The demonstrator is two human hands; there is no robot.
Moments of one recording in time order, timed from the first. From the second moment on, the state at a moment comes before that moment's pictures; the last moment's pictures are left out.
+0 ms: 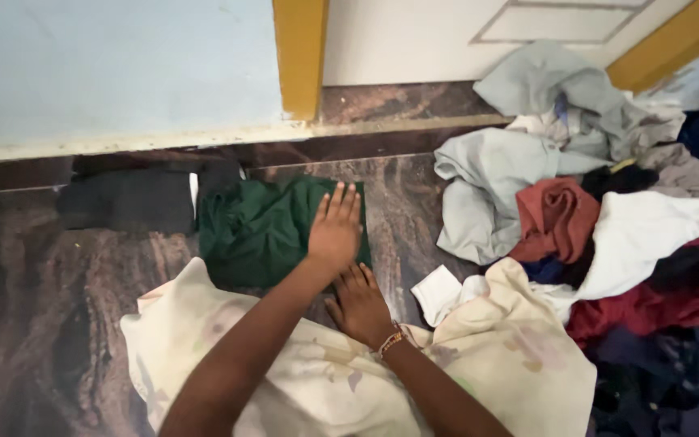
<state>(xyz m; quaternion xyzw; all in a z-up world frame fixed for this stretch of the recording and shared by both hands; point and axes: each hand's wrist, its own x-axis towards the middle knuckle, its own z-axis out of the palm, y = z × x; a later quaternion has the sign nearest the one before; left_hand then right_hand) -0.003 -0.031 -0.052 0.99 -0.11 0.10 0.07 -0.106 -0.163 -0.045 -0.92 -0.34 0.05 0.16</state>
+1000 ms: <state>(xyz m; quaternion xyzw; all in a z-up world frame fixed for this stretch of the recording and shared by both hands) 0.026 0.016 -0.068 0.79 0.10 -0.15 0.58 0.051 -0.155 -0.120 -0.70 0.06 0.17 0.69</state>
